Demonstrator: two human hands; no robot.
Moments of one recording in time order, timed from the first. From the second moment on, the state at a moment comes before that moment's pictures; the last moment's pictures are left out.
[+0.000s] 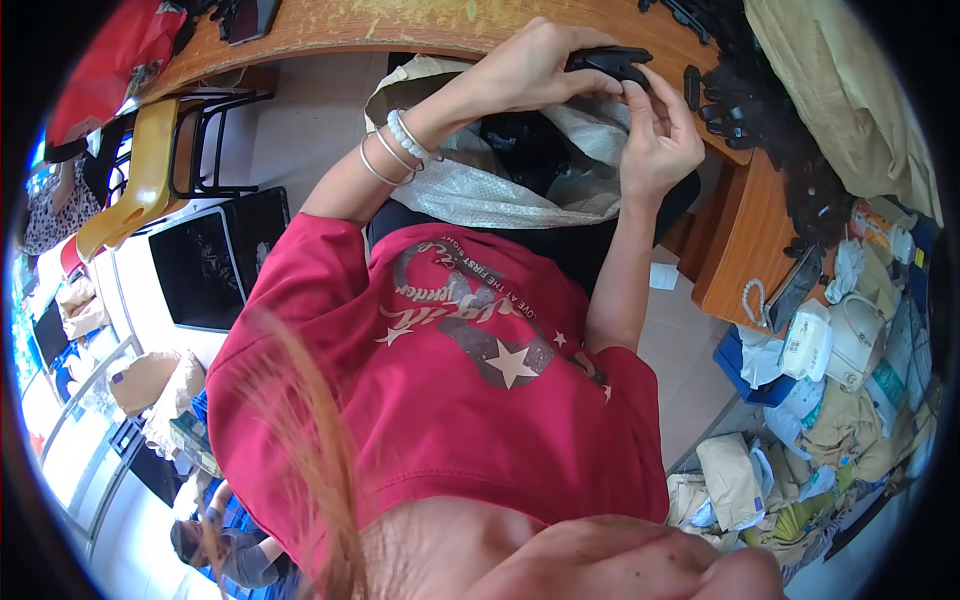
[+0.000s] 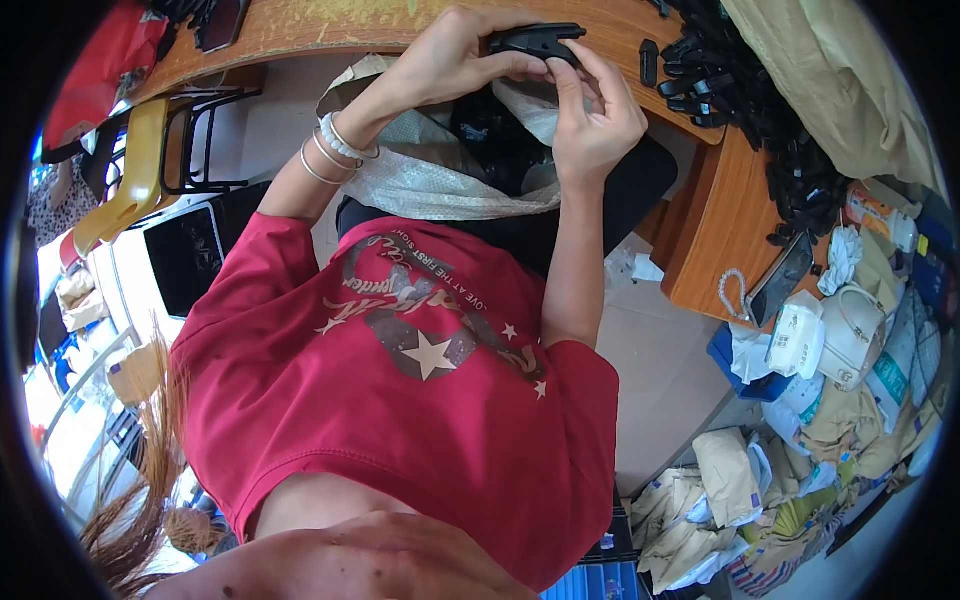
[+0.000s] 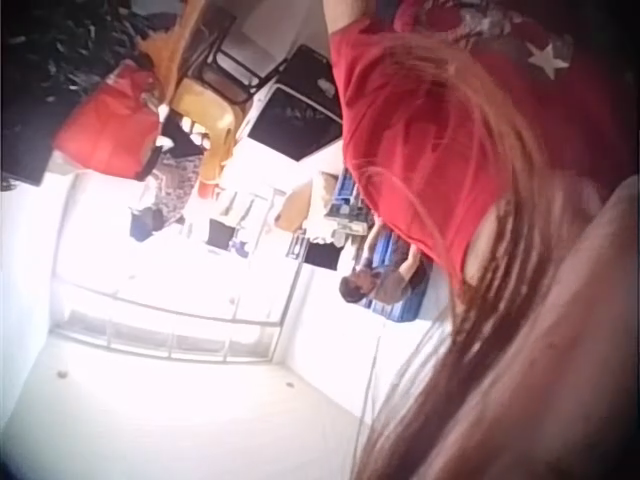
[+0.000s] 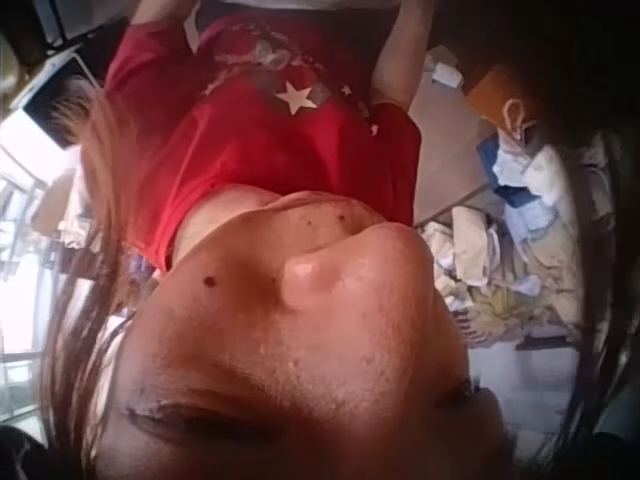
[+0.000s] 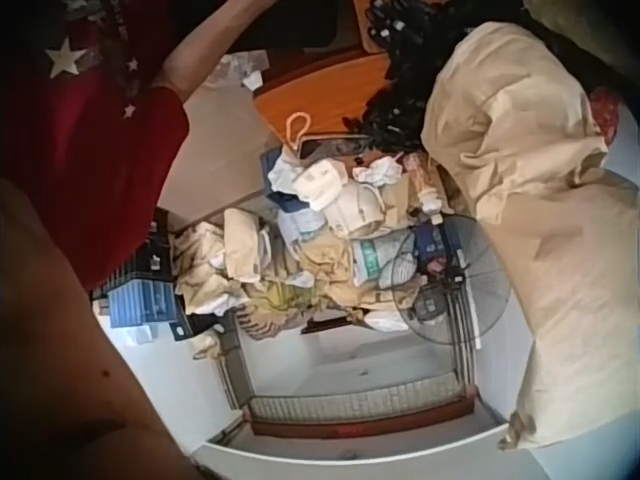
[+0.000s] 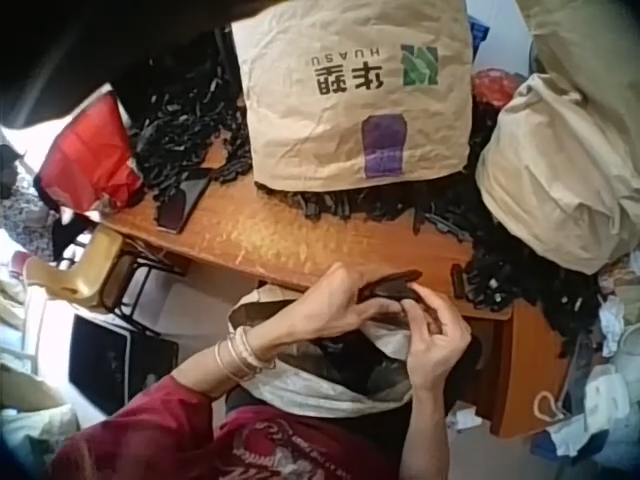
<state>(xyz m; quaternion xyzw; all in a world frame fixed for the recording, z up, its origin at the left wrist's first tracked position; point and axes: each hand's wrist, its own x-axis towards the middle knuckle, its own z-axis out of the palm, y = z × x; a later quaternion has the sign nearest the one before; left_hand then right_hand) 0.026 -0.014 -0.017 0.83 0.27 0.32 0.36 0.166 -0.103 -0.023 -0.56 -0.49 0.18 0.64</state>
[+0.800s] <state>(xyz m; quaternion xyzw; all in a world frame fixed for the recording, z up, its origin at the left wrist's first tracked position) 0.105 0.075 -0.035 0.81 0.30 0.38 0.33 0.220 -0.085 -0.031 -0.77 -0.57 -0.19 0.22</state>
